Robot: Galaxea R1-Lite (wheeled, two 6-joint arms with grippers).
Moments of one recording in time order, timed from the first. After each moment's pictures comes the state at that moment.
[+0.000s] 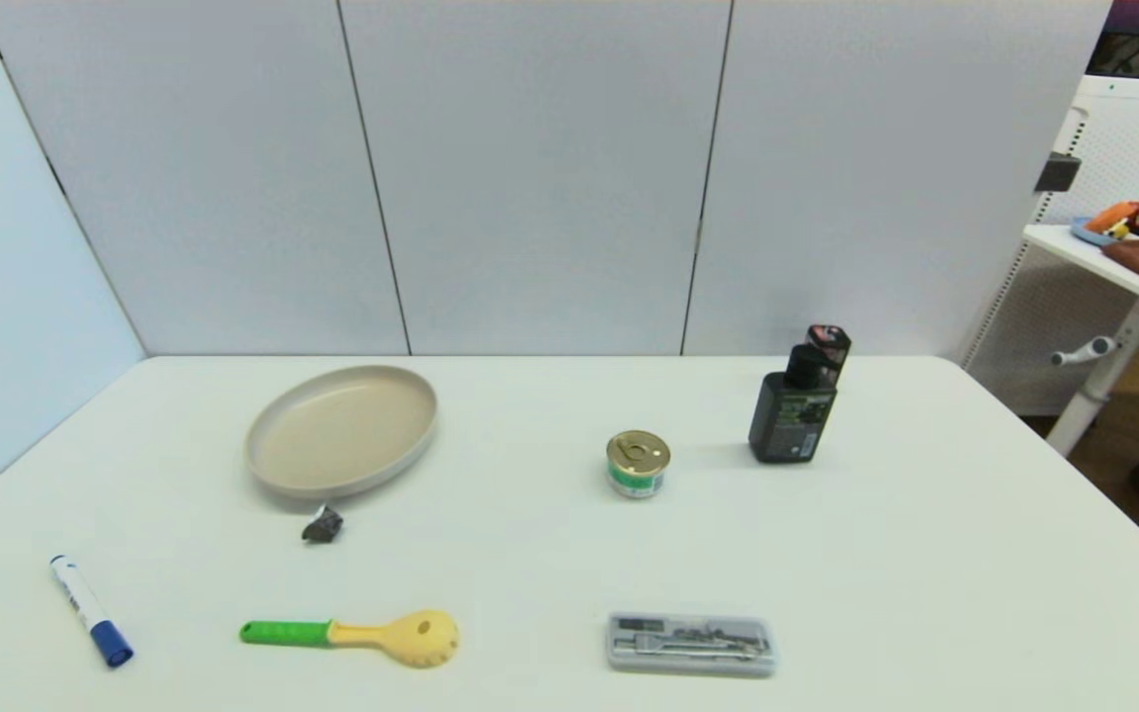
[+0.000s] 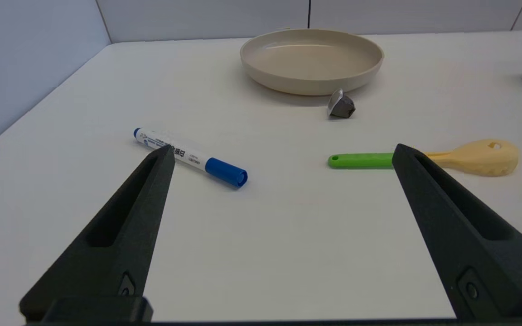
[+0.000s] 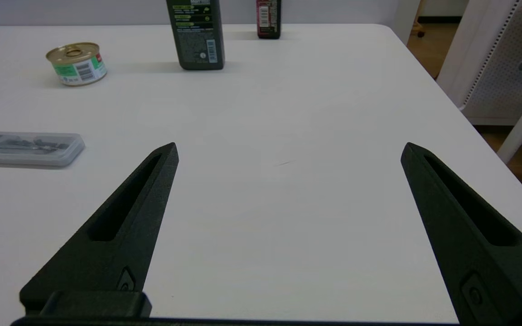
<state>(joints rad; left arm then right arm) 0.00 0.01 0.00 -0.03 -0.01 0.05 0.01 0.00 0.00 0.00 0.00 0.01</state>
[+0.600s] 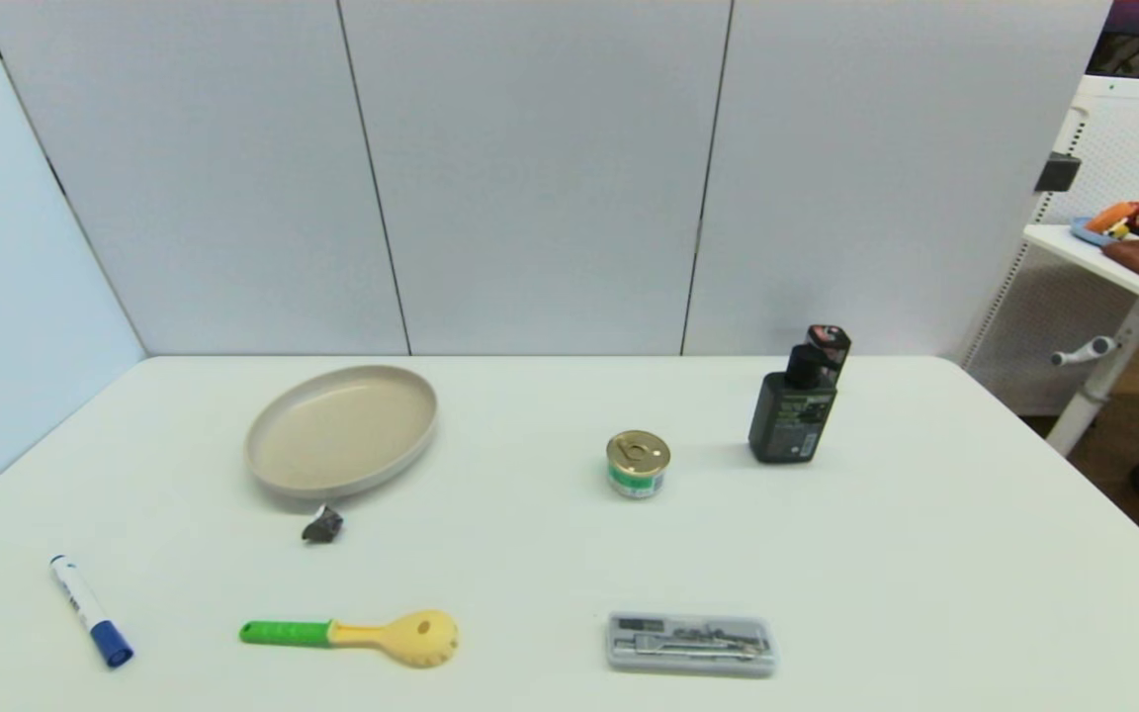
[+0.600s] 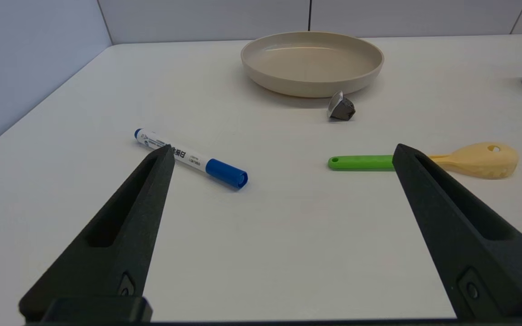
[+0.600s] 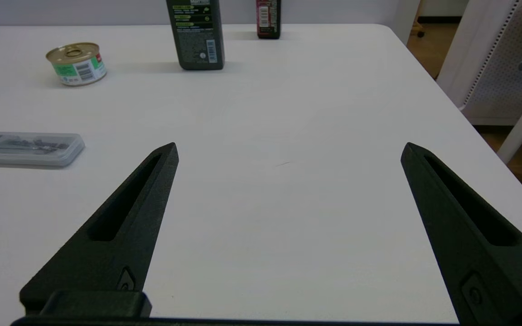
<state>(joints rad) 0.00 0.00 0.00 -0.03 -0.01 0.05 0.01 0.00 0.00 0.00 0.00 0.01</state>
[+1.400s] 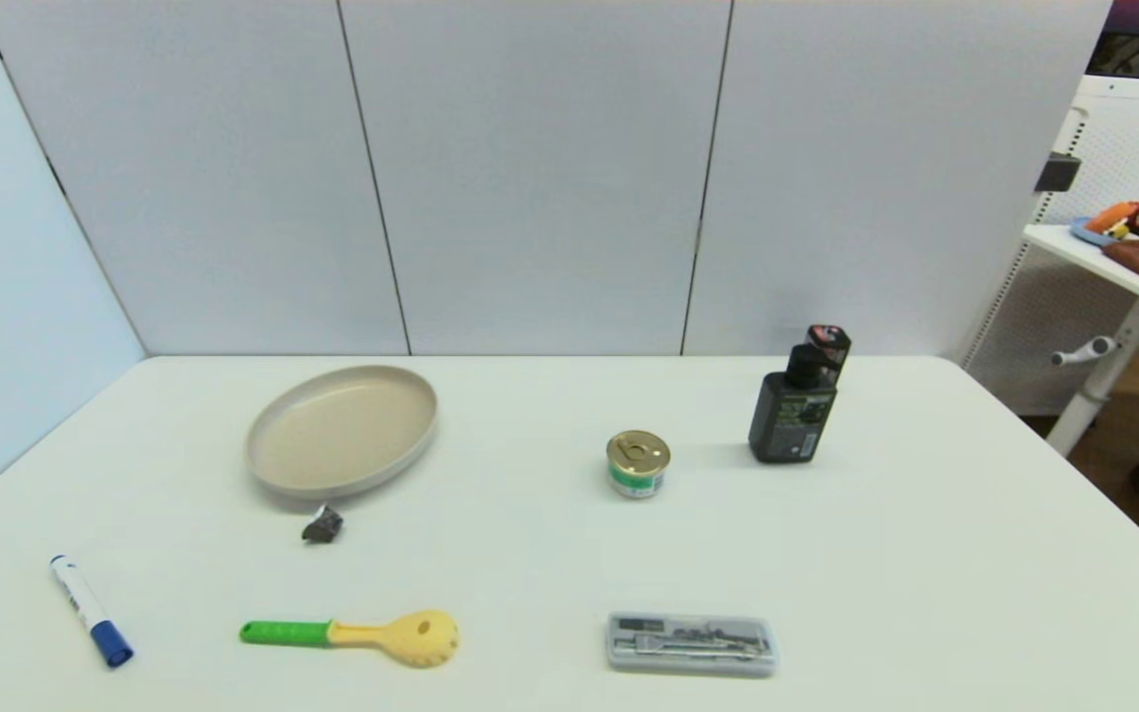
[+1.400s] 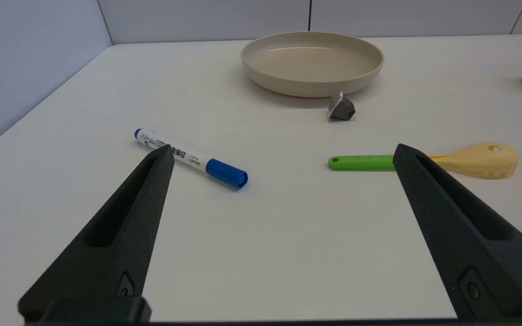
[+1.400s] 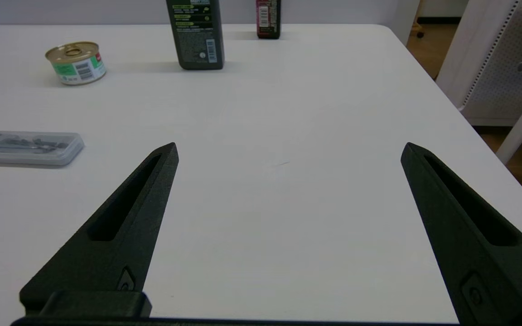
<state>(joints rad) 0.00 0.00 0.00 -0.03 -0.01 0.05 0.01 0.00 0.00 0.00 0.00 0.00</state>
